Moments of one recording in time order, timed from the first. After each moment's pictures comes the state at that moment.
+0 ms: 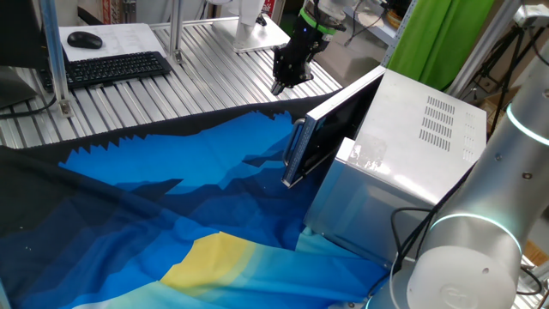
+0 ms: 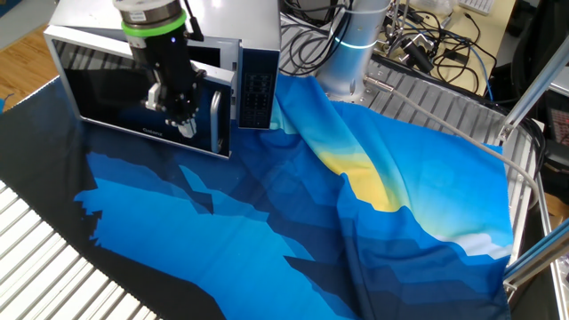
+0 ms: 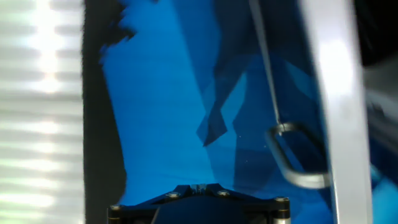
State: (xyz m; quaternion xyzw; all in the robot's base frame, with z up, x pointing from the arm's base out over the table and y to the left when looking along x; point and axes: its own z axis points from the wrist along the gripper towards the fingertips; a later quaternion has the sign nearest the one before) arm 0.567 -0.093 0.230 -0.65 -0.75 -0.13 0.07
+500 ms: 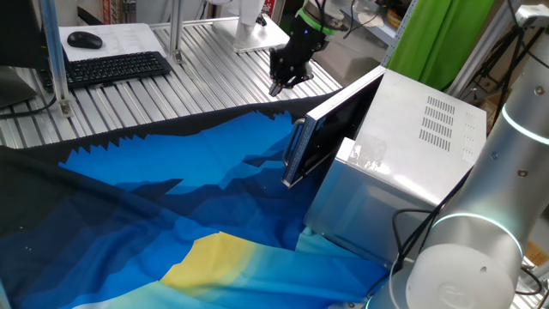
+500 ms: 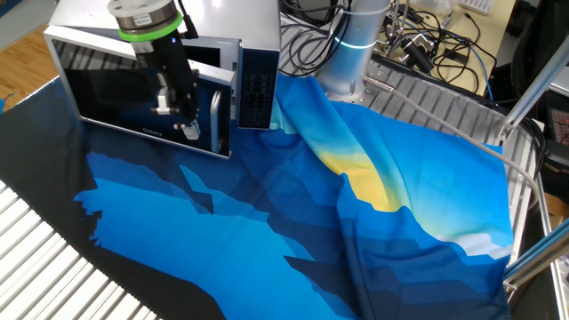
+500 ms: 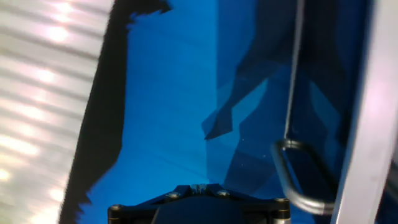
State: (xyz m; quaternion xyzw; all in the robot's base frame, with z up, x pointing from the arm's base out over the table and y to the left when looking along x) arm 0.561 -0.085 0.229 -0.52 -0.84 -0.14 0.07
